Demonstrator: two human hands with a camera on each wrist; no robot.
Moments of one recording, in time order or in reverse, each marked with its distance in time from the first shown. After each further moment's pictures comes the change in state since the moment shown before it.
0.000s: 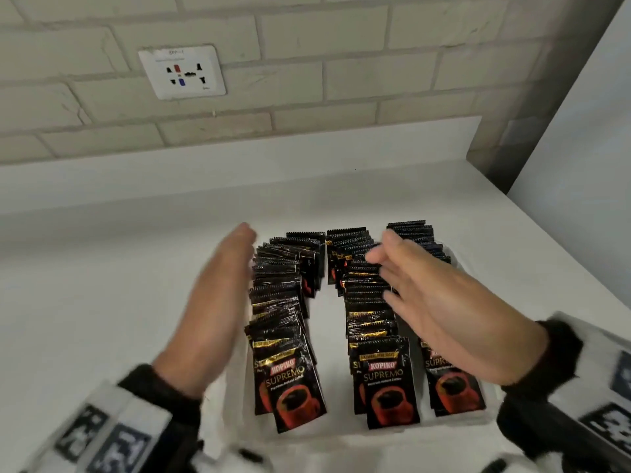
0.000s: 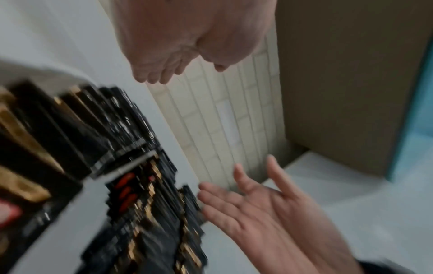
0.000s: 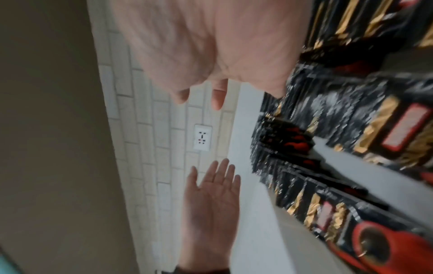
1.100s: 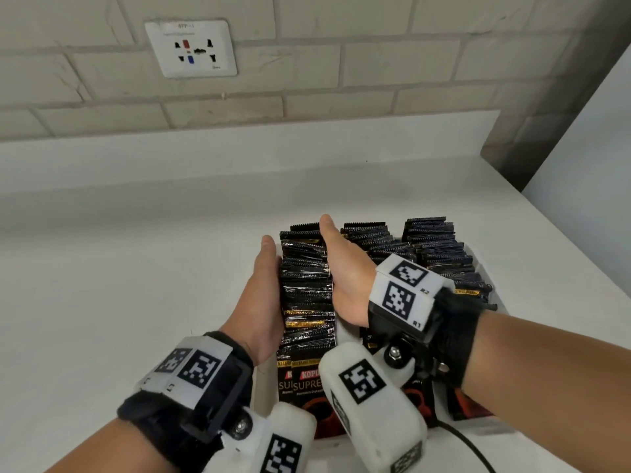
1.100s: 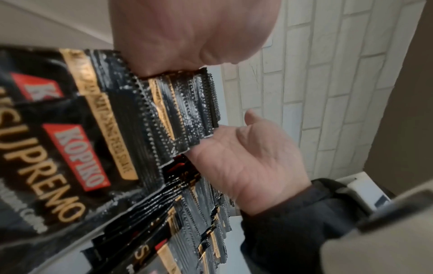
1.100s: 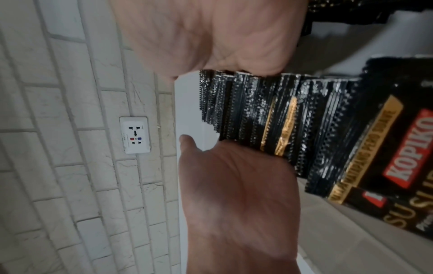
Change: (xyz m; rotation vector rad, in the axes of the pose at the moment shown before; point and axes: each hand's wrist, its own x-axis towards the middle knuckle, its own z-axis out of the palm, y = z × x) left_hand 0.022 -0.034 0.021 -0.300 -0.263 -0.330; right_hand 0.126 0.040 0.060 -0.157 0.101 0.153
